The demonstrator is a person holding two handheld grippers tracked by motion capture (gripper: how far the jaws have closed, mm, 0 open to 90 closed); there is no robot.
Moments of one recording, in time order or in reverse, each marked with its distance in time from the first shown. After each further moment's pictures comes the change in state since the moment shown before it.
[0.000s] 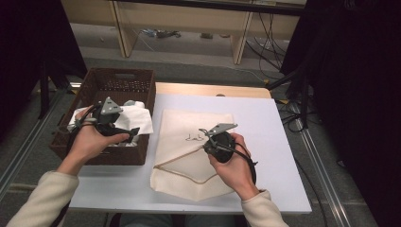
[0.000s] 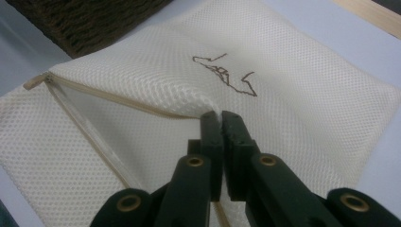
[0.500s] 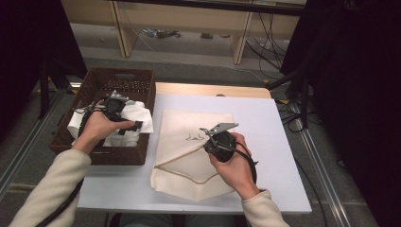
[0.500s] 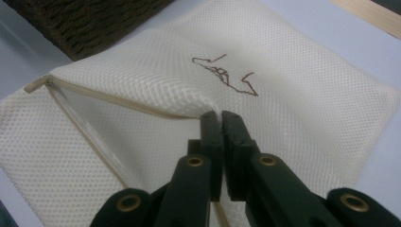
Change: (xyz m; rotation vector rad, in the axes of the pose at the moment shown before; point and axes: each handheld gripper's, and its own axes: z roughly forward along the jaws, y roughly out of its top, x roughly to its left) left arm 0.025 0.007 0.045 0.127 -0.024 -0.203; right arm 0.001 0.000 -0.001 0.000 0.010 0.036
